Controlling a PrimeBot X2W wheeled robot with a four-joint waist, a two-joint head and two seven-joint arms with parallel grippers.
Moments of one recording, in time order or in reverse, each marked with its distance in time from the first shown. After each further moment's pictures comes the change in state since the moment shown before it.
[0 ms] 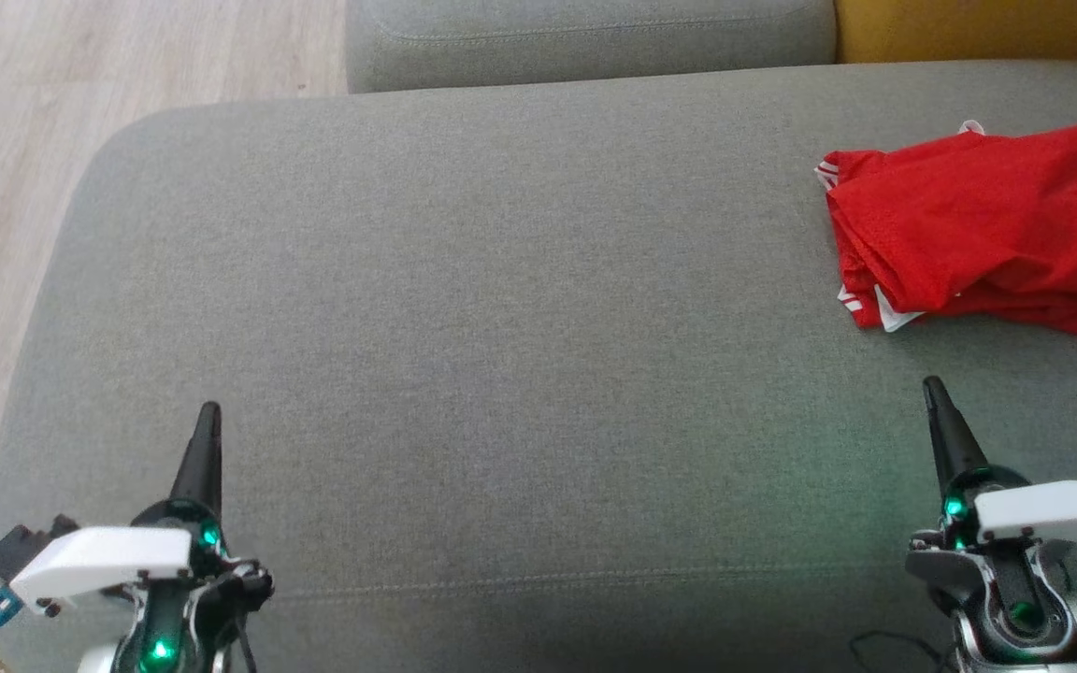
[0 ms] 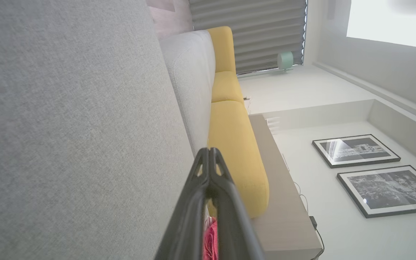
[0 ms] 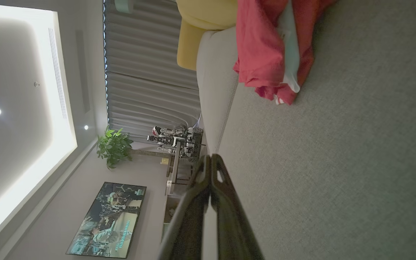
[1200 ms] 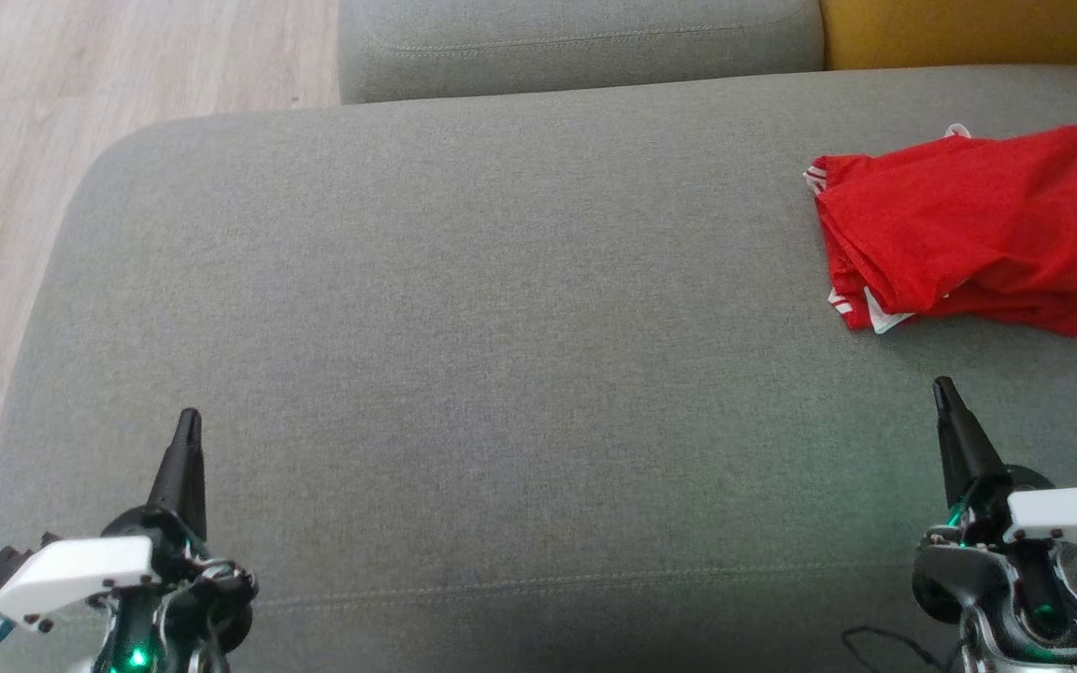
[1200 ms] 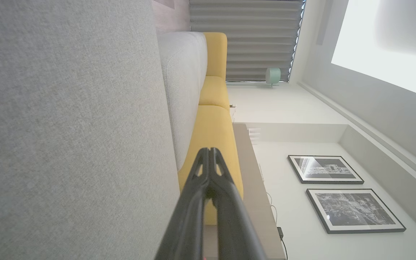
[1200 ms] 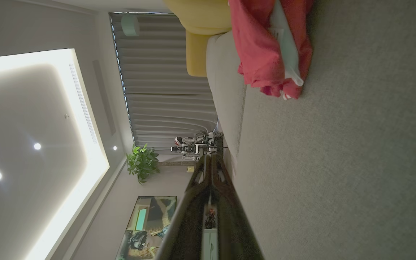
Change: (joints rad) left arm -0.005 -0.001 0.052 0.030 -0.174 -0.017 0.057; right arm 0.000 0.002 -0.031 0.003 0.205 0.000 0.052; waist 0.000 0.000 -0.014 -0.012
